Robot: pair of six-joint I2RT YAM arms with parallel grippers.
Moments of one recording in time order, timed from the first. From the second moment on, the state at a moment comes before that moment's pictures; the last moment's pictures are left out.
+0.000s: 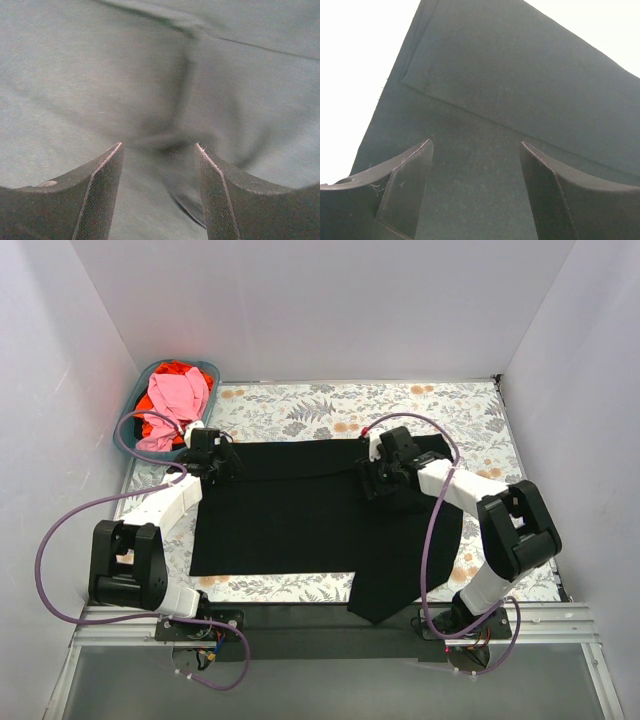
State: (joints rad) left arm -0.15 1.44 0.88 -0.26 -0.21 -0.59; right arm 0.49 1.62 1.00 -0.30 -0.19 0.05
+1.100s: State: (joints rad) left arm -0.67 1.91 1.24 -0.11 0.12 -0.77; right arm 0.05 1.28 0.72 -0.33 -0.19 0.31
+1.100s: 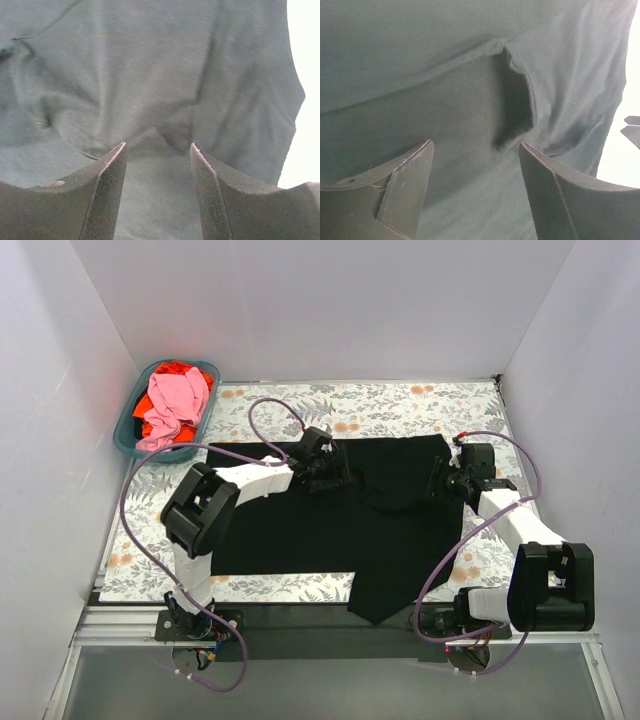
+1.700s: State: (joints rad) left arm -0.77 2.09 1.37 -0.07 0.18 -0.75; right arm 0.04 1.36 0.64 -0.18 -0.31 0.26
